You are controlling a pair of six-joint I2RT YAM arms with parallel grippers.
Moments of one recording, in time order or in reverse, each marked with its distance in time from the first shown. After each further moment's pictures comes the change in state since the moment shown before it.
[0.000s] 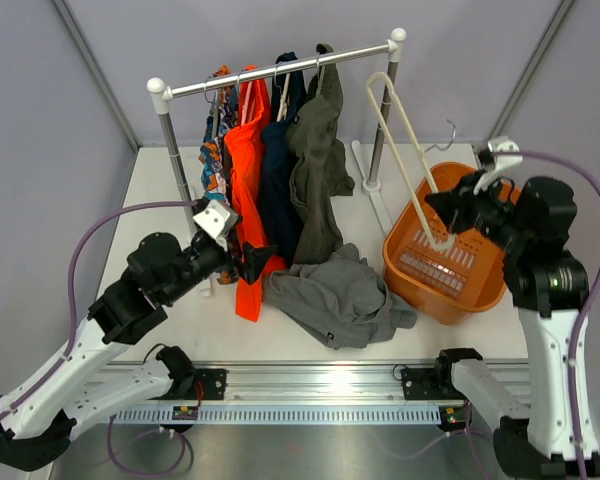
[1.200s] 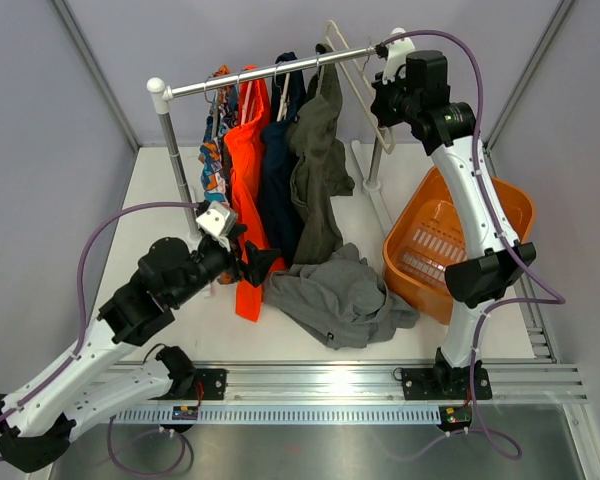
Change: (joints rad) left arm 0.000 -0.028 -0.117 0.048 -0.027 -0.156; right arm 0.261 1.087 0.971 -0.032 0.440 -0.096
